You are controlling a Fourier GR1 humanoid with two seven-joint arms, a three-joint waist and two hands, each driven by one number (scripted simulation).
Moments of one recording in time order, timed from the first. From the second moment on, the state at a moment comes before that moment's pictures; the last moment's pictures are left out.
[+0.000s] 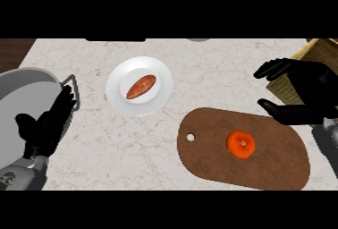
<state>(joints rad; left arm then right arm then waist) -0.14 0.52 -0.24 -1.39 0.37 0.26 0.02 -0.44 -0.54 0.14 -1.47 -0.32 0.27 -0.39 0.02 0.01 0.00</state>
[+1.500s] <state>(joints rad) -0.21 0.53 -0.16 -1.34 0.39 0.20 0.12 -0.75 -0.76 0.24 -1.82 -0.08 0.58 0.78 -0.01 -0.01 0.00</state>
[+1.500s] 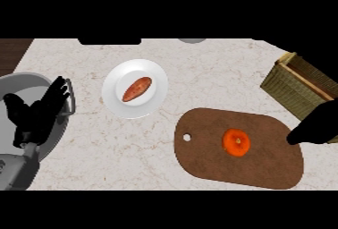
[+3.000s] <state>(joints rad) -0.20 0.45 -0.07 -1.36 0.29 0.11 0.16 -0.11 -0.44 0.02 -1.86 0.32 0.50 0.12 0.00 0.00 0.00</state>
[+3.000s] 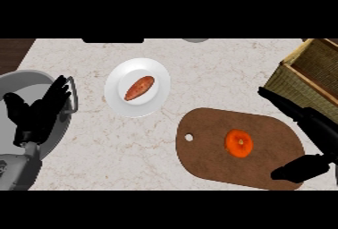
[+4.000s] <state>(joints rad) -0.19 0.37 0.02 -1.40 0.19 0.06 0.20 -0.18 -0.34 0.10 -1.54 0.60 0.44 -0.04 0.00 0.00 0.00</state>
